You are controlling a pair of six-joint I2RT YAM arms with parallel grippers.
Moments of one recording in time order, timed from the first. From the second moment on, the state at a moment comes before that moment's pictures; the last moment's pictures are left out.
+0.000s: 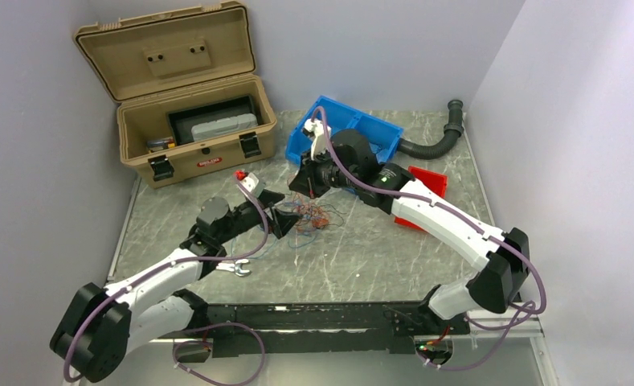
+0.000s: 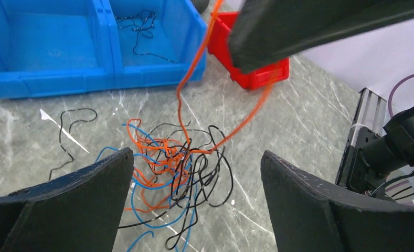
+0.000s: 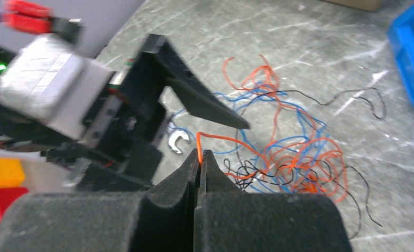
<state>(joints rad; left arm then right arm) -0.55 1.00 0.37 0.62 0.41 -0.28 0.80 1.44 1.34 -0.34 -0.27 0.31</state>
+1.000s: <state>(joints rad) -0.53 1.03 0.45 0.46 0.26 -0.41 0.83 1.26 0.81 0.03 -0.19 0.32</state>
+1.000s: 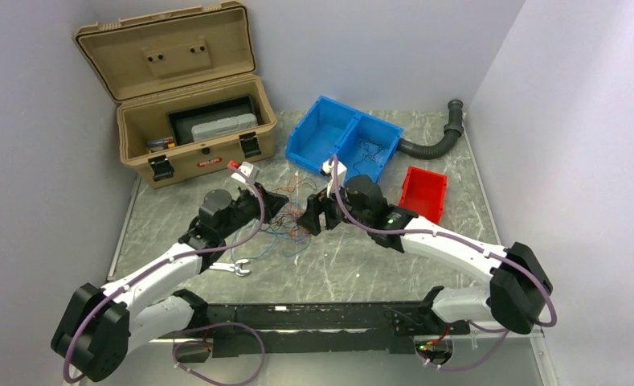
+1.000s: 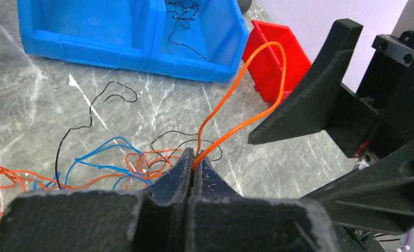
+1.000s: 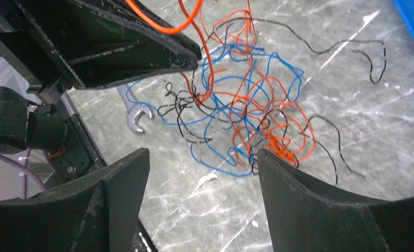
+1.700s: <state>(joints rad) -0.53 1.00 0.53 0.35 0.28 -0.44 0.94 1.56 0.87 0.19 -0.13 0.18</state>
